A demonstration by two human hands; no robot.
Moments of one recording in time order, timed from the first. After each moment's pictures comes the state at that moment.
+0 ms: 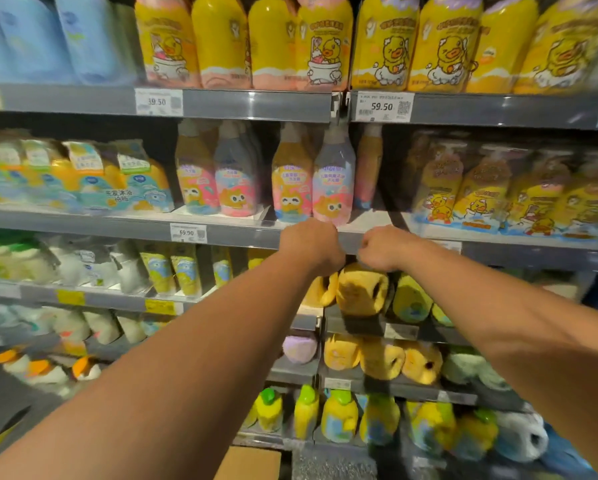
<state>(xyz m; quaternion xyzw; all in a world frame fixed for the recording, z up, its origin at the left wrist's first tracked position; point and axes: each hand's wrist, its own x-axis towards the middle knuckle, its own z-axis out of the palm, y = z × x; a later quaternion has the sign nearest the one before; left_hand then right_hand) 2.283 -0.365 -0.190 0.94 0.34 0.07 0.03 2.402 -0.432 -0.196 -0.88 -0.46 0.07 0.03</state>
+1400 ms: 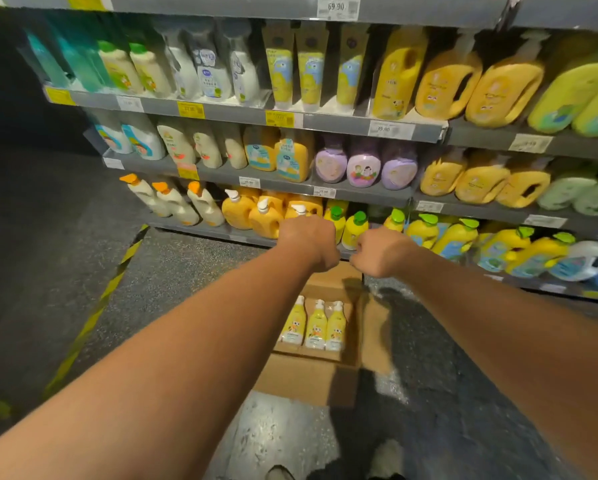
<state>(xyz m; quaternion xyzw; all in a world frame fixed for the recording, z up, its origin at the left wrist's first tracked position) 1.905 -0.419 -0.374 0.93 0.34 -0.16 0.04 2.019 -0.485 -0.402 -0.82 -0.51 0.24 -0.10</state>
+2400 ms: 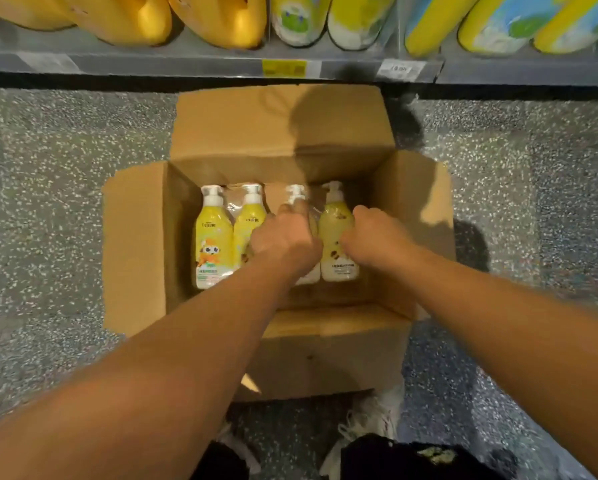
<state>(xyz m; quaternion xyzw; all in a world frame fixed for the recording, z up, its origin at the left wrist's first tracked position) 1.948 -0.353 -0.969 0.84 0.39 -0.26 0.28 2.047 -0.436 -0.968 -0.87 -0.30 0.39 -0.06</state>
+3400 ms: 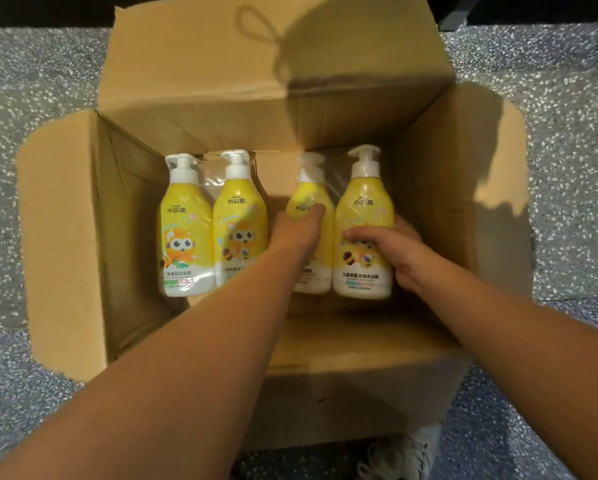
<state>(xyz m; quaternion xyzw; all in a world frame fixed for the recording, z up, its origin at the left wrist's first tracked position) 1.965 -0.362 -1.144 0.47 0.64 -0.16 0.58 2.052 -0.474 -1.129 -0.73 0.15 0.53 0.42</state>
